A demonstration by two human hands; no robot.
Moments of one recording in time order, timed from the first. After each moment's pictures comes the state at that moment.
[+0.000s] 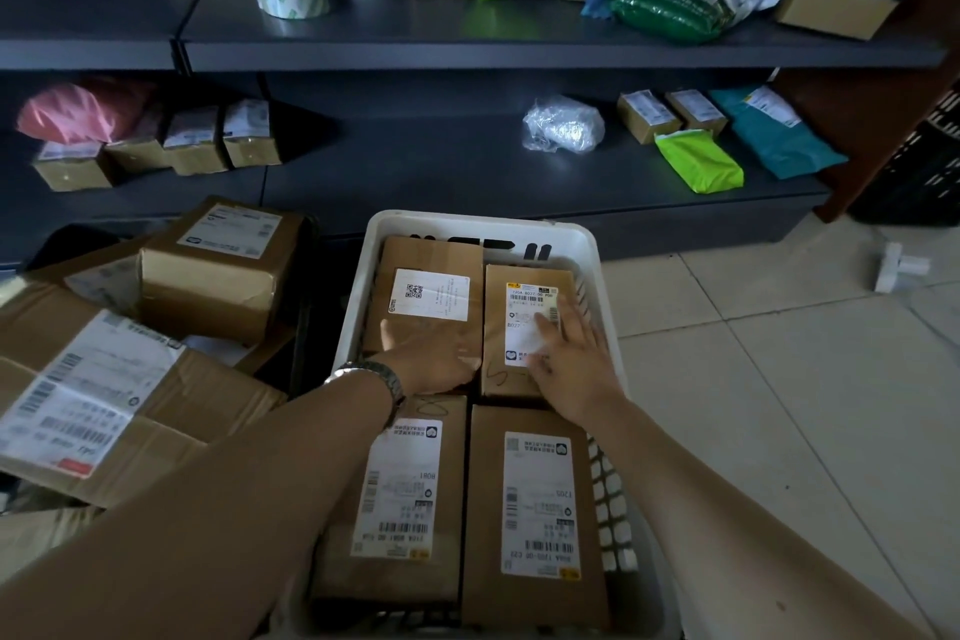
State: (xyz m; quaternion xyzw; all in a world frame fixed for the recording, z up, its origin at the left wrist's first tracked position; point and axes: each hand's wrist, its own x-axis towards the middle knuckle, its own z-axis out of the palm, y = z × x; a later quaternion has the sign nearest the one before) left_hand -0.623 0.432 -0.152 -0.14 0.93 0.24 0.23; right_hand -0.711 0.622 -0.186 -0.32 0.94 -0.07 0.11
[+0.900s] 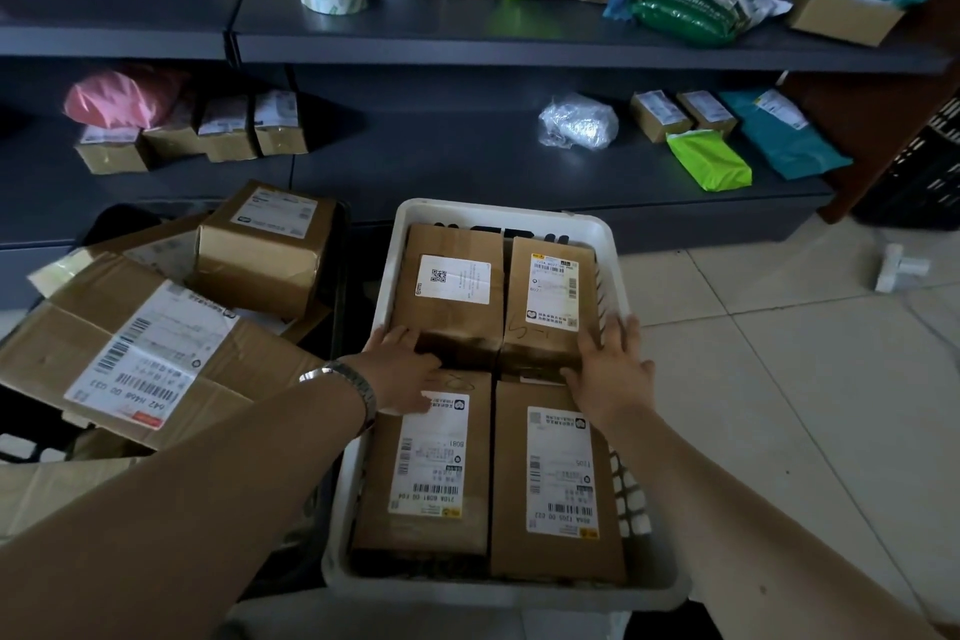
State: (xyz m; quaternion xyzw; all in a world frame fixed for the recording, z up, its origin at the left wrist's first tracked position) left_hand -0.551 0.399 -0.145 -0.07 0.95 0.04 0.30; right_hand -0.678 0.637 -0.185 -0.22 0.97 0.04 0.09
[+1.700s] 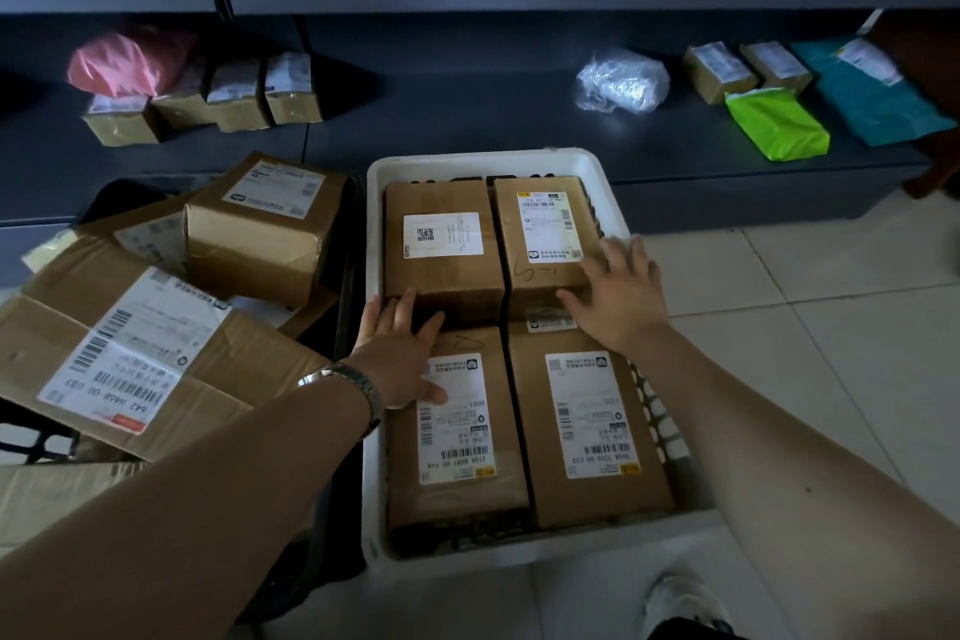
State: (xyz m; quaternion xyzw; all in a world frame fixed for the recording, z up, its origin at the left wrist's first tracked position) left_hand -0.562 0.389 -0.167 -0.16 0.94 0.01 0.28; right_hand -0.760 0.584 -0.187 -0.32 0.94 0.02 0.06
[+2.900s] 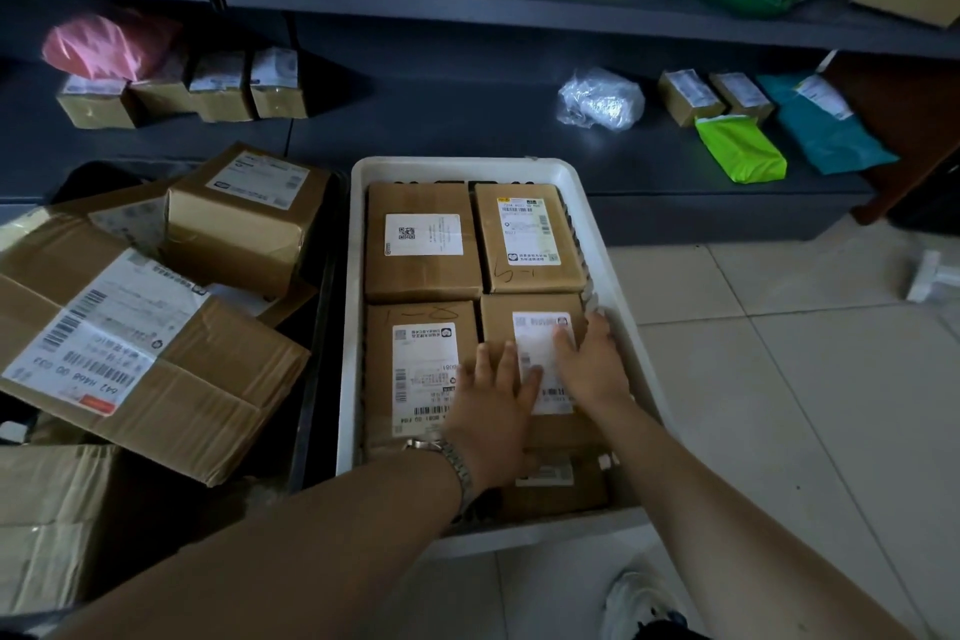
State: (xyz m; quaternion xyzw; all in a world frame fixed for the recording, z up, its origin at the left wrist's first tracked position) left_hand -0.565 0.513 -0.179 -0.03 0.98 0.05 0.20; right_hand -0.691 0.605 -0.199 -0.05 0.93 -0.30 0.18
